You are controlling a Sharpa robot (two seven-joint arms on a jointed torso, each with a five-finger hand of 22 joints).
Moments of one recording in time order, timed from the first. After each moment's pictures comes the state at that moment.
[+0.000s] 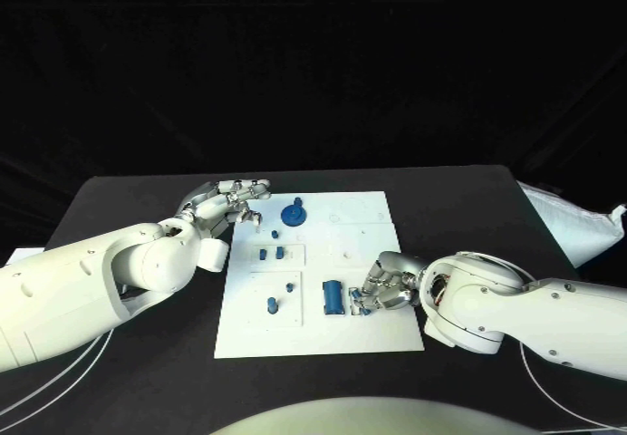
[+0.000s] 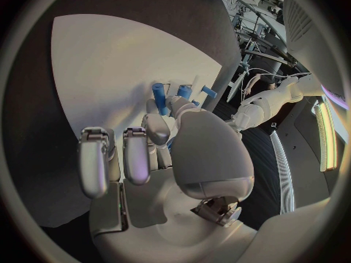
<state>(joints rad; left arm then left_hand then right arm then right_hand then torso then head) 1.12 -0.84 -0.02 1.50 0.06 -0.20 0.31 1.35 -0.09 0.41 0.01 0.12 1.02 0.18 0.12 0.07 1.12 0.11 0.25 0.11 1.27 0.02 1.11 0.65 0.16 1.25 0.11 0.54 0.96 1.03 -0.98 -0.08 1.89 -1.20 -0.24 -0.58 1.26 -0.07 0.21 0.23 0.49 1.13 0.07 0.15 0.34 1.37 -0.01 1.06 1.23 1.47 -0.07 1.42 1.31 0.05 1.46 0.05 1.47 1.31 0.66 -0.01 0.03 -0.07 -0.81</state>
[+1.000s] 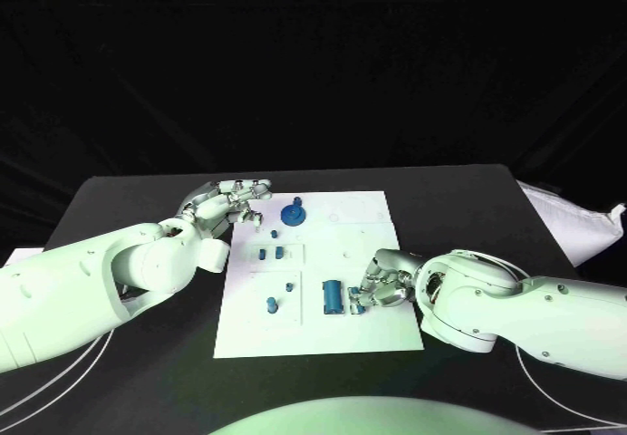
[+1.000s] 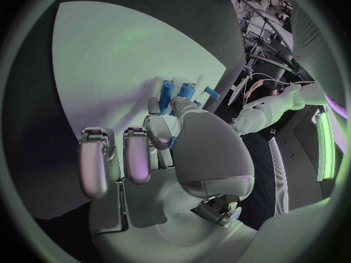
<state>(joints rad) 1.12 -0.84 -0.02 1.51 0.06 -0.20 0.31 1.35 -0.09 0.41 0.01 0.12 1.02 0.18 0.12 0.07 1.11 0.10 0.25 0.12 1.27 0.02 1.11 0.65 0.16 1.25 0.11 0.54 0.96 1.03 -0.96 -0.08 1.89 -1.28 -0.24 -0.60 1.19 -0.08 0.13 0.26 0.50 1.15 0.06 0.17 0.36 1.40 -0.01 1.10 1.26 1.47 -0.07 1.42 1.31 0.05 1.47 0.05 1.47 1.31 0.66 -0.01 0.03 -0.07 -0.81</state>
